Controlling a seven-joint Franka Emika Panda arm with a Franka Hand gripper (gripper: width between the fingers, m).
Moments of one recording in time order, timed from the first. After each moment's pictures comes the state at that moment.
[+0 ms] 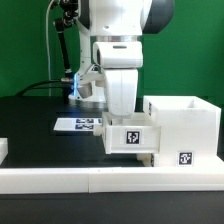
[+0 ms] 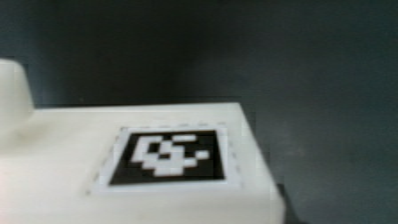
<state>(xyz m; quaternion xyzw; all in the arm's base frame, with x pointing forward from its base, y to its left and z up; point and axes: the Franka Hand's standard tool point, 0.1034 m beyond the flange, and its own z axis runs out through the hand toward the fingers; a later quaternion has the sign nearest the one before) 0.539 -0.001 0.054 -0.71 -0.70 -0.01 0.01</state>
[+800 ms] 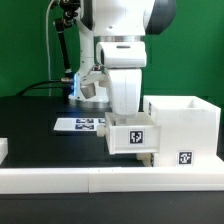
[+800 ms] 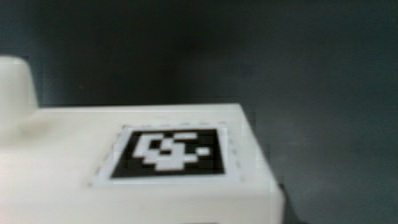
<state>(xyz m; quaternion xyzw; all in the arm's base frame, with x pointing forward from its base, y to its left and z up) 0.540 0.009 0.054 -0.72 -0.70 -0.02 0.01</state>
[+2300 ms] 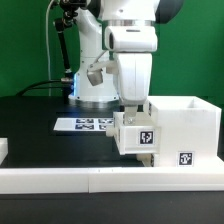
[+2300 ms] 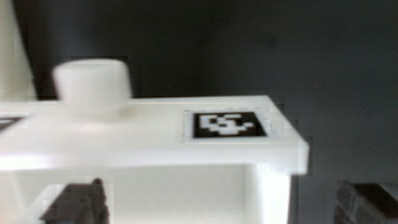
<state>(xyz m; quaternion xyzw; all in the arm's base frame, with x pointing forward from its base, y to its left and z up) 0.559 0.012 0.086 -0.72 -0.70 -0.01 0.00</state>
